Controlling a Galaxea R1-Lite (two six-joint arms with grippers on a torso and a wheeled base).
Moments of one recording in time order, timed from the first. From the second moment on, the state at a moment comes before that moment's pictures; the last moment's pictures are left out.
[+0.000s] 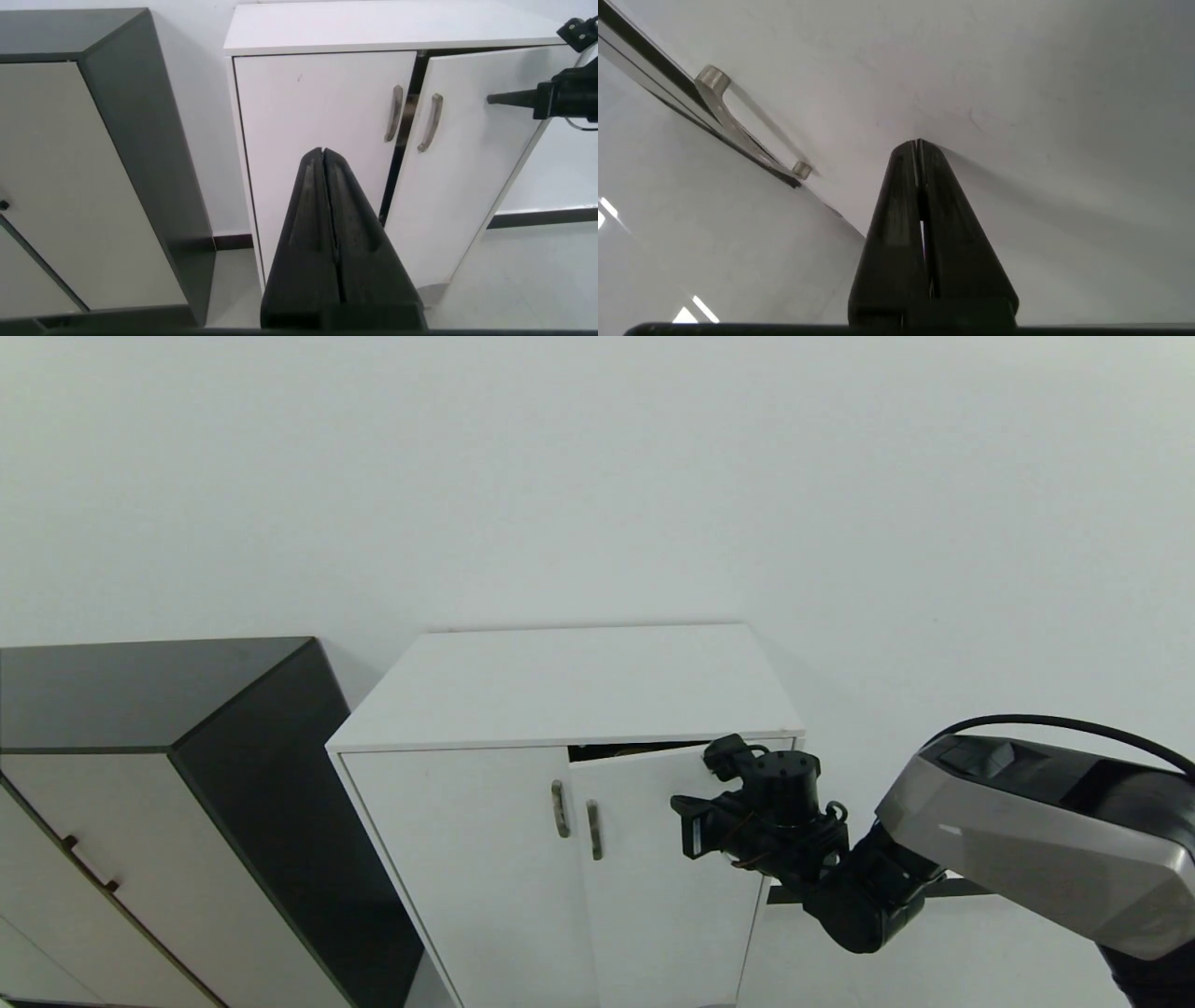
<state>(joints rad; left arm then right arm) 0.00 0.00 0.00 0.00 -0.01 0.00 0.59 2.39 -1.06 -1.07 0.08 0.15</state>
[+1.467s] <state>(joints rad) 0.00 0.00 0.00 0.00 -0.01 0.00 0.57 2.42 -1.14 -1.04 0.08 0.15</state>
